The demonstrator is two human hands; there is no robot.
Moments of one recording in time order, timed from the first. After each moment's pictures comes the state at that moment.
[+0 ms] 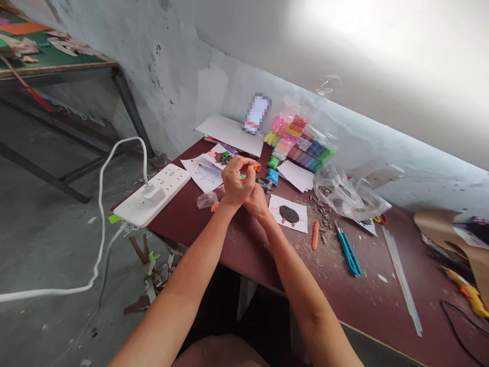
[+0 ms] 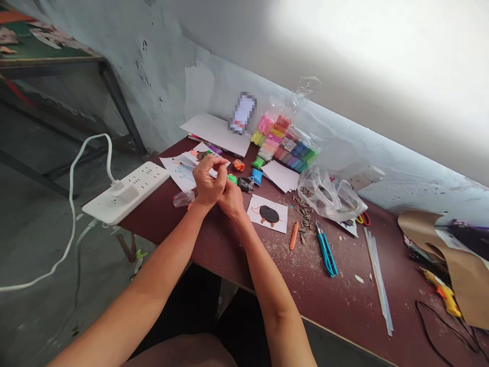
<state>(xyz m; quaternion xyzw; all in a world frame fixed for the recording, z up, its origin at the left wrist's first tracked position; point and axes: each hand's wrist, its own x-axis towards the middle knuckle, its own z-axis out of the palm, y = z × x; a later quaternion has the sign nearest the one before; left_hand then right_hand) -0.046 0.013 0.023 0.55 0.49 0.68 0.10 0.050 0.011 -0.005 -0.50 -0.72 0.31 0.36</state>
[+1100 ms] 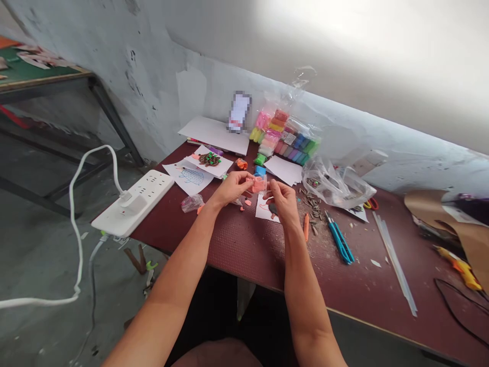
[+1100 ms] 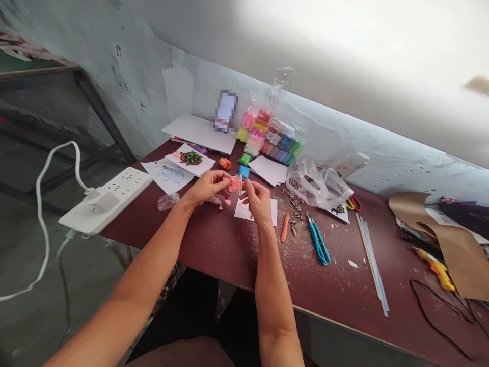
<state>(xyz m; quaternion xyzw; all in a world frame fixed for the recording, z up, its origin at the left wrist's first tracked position) -0.040 0.022 0.009 0.53 0.35 0.44 0.63 0.143 -0.014 0.022 -0.55 -0.54 0.42 0.49</state>
